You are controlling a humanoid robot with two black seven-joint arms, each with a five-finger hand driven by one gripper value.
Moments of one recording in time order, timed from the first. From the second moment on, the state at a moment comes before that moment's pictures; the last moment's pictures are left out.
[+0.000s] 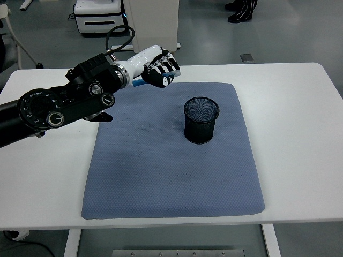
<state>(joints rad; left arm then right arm) -1.31 0.30 -0.15 -1.09 0.81 0.23 0.22 0.04 0.00 0.15 0.17 -0.17 0.06 0.03</state>
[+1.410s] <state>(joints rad) -1.23 0.06 -0.27 -1.07 0.56 0.24 0.09 0.04 0.00 0.15 0.17 -0.17 0.06 0.03</state>
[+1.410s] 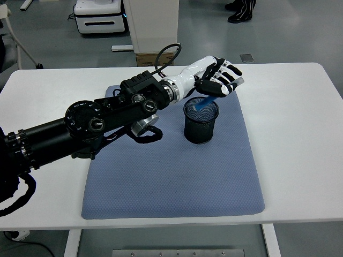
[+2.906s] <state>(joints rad) -1.05 0.17 -0.56 -0.94 0.36 0.25 0.04 0.04 0.00 0.15 0.17 -0.17 0.06 0.03</state>
